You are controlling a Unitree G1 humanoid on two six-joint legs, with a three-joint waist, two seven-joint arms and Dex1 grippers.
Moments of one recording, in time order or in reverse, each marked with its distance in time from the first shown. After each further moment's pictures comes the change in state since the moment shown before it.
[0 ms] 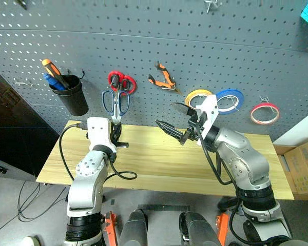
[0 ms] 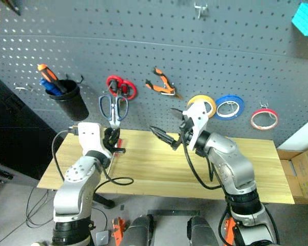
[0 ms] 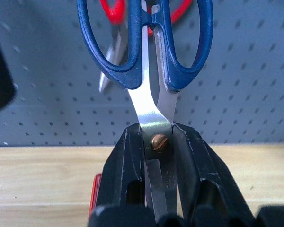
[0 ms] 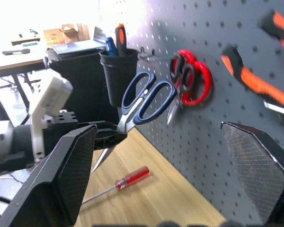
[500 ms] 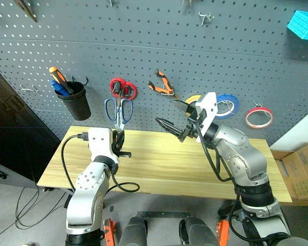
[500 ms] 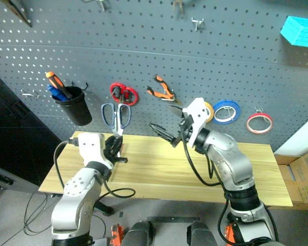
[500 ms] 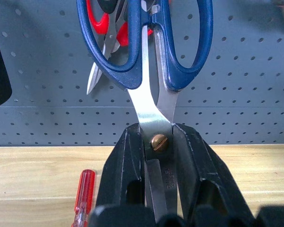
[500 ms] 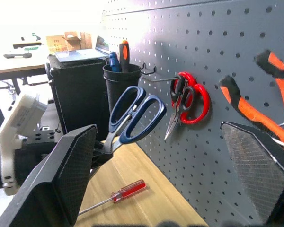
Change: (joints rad) left arm 0.141 -0.019 -0.026 -0.137 -0.038 -0.006 0.002; right arm -0.011 -0.003 0.000 0.037 -0.001 -0.039 0.013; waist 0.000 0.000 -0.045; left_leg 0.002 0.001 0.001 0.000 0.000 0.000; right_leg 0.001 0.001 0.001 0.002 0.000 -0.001
